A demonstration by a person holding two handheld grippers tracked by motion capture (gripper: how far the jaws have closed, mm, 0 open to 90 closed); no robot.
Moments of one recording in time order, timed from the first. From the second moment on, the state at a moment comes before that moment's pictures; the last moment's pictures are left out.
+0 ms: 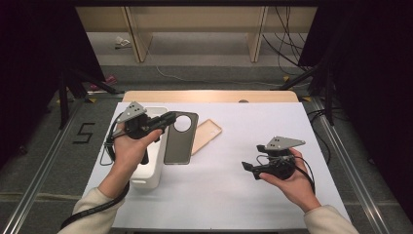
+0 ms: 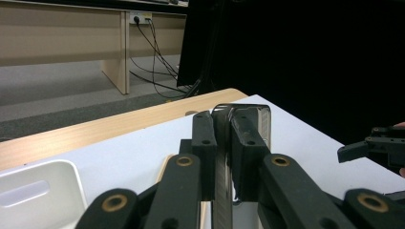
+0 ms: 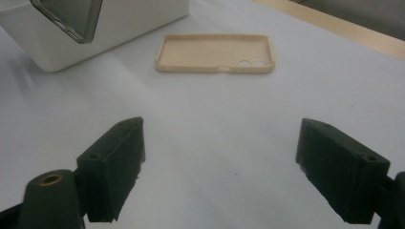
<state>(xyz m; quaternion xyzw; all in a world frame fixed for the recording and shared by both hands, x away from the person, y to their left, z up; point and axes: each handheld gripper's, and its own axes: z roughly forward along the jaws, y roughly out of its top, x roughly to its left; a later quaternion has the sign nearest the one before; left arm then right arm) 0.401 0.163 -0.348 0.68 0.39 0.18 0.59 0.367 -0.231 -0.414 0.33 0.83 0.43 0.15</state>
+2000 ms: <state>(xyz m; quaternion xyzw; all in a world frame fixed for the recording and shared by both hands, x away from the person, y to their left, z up) 0.439 0.233 -0.315 0.64 0.42 0.19 0.61 0.368 -0.232 -0.416 0.34 0.82 0.43 0.15</state>
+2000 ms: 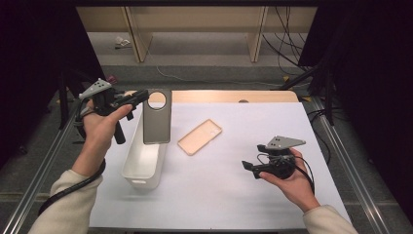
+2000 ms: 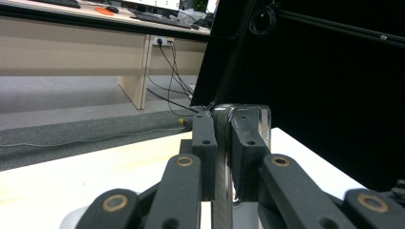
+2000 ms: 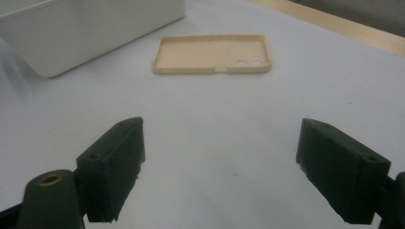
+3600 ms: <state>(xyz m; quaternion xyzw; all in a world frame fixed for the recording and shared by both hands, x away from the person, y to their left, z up) 0.485 0.258 -0.341 0.65 0.43 0.21 0.59 0.370 -0.233 -0.418 0.35 0.82 0.44 0.15</state>
